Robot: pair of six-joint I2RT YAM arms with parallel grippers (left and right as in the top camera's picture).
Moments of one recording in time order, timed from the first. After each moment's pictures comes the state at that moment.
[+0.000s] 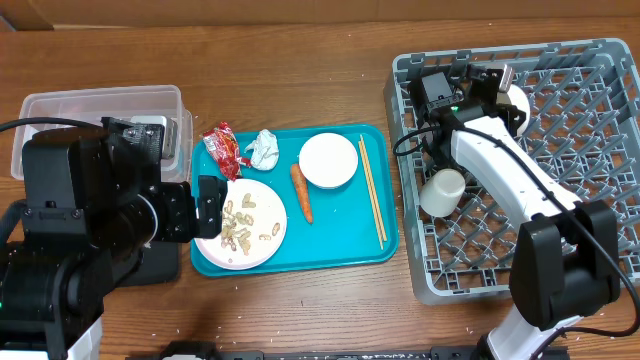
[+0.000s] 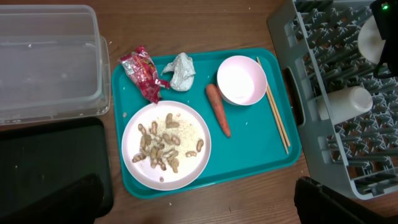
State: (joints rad) left arm -0.05 1.14 1.75 -1.51 0.20 -0.08; right arm 0.29 1.85 1.39 -0.89 1.25 0.48
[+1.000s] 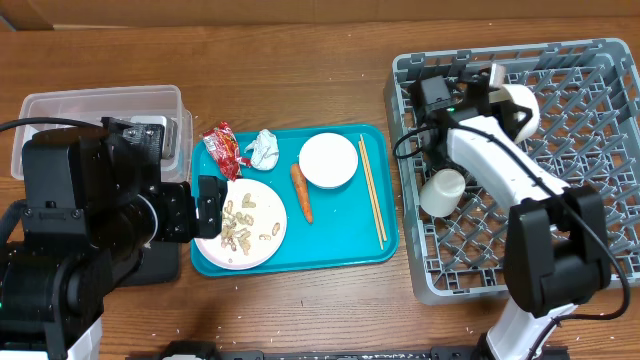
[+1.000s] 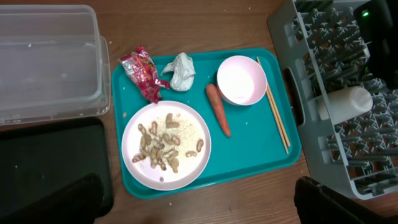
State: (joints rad) left arm -0.05 1.14 1.75 -1.51 0.20 -0.08; right arm 0.30 1.91 1.37 -0.83 1.35 0.28
